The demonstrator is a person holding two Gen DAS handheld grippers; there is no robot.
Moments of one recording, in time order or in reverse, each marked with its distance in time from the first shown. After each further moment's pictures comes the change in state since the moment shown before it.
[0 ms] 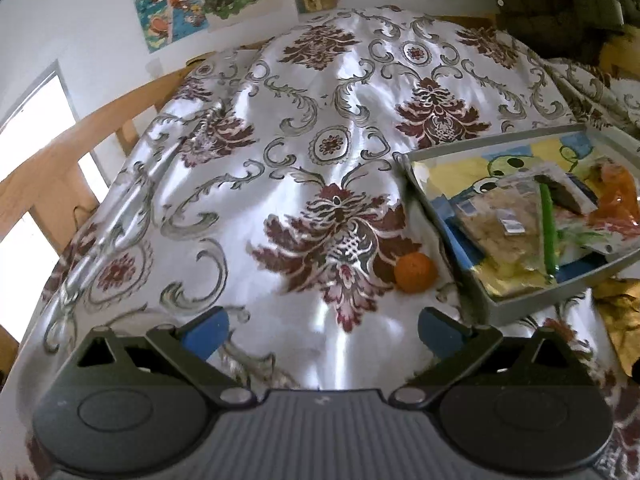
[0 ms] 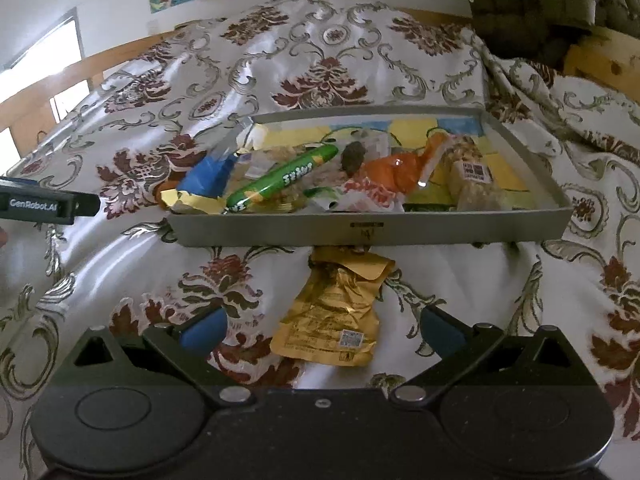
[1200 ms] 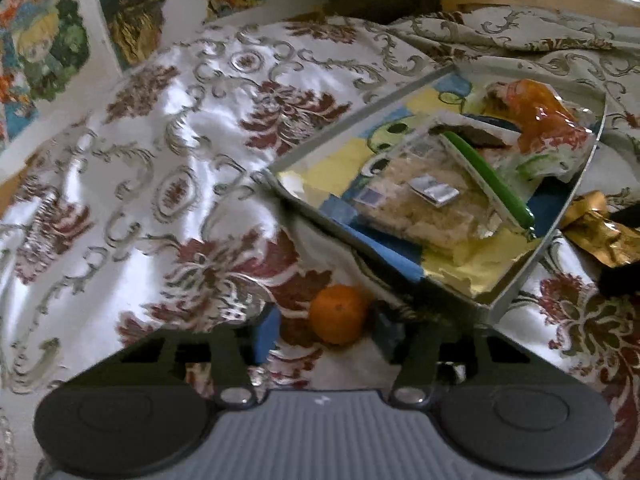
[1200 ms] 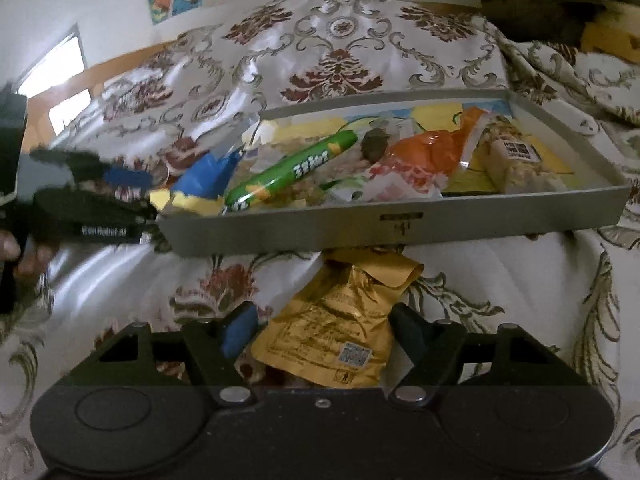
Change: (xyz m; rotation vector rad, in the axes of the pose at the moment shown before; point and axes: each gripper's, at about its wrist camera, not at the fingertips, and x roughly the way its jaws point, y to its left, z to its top) left arm 0.086 -0.029 0.005 0.412 -0.118 -0.352; right arm 0.046 -0.001 -0.002 0.068 -0.039 0.073
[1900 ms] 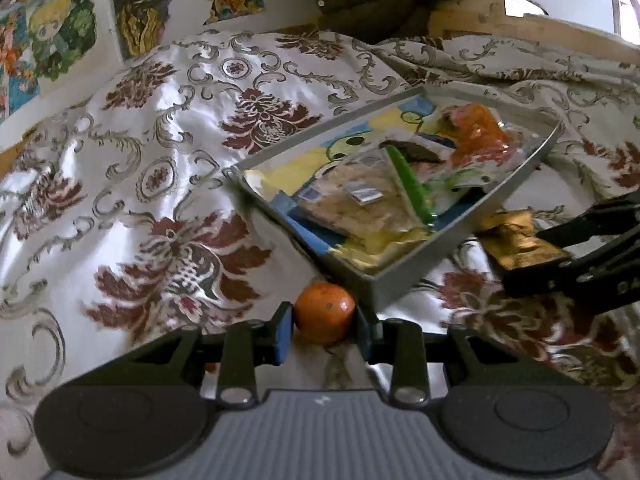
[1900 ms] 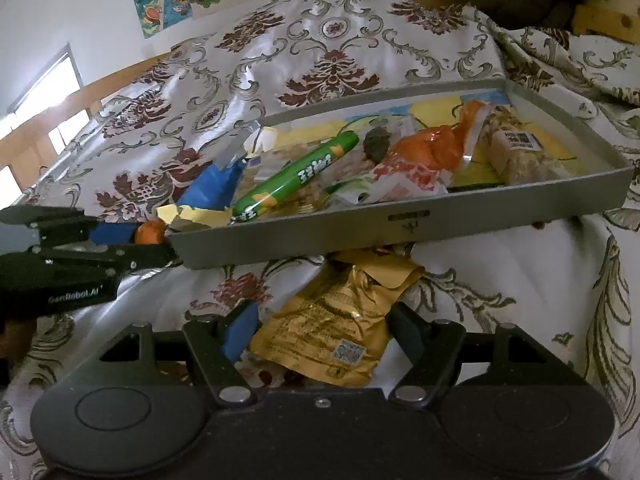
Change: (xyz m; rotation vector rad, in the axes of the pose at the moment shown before) left arm -0.049 -0.033 -0.017 -0.108 -0.034 -0.065; right arm -0.006 0.005 0.000 0.040 0.009 0.032
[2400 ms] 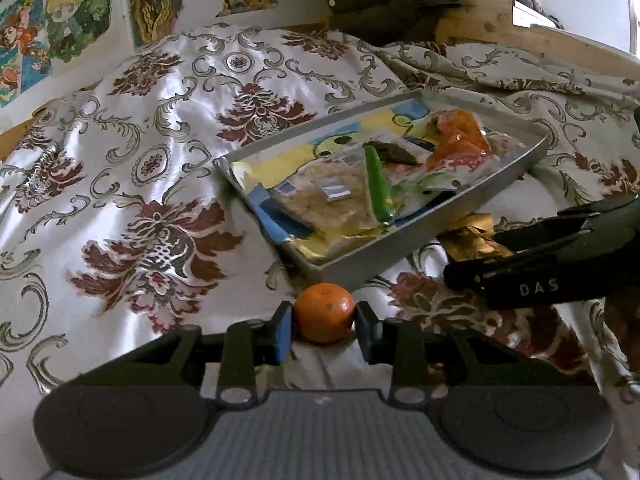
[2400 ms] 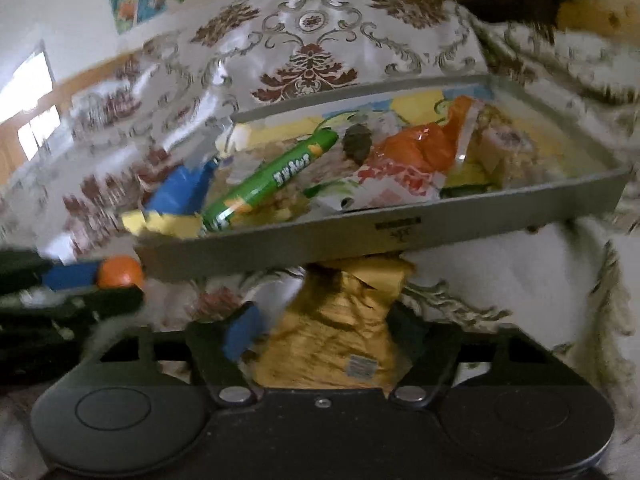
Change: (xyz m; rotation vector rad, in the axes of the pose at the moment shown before) left arm -0.010 -0.033 -0.003 -0.064 0.008 0.021; right arm 0.017 0.004 0.005 -0.015 0.002 -0.116
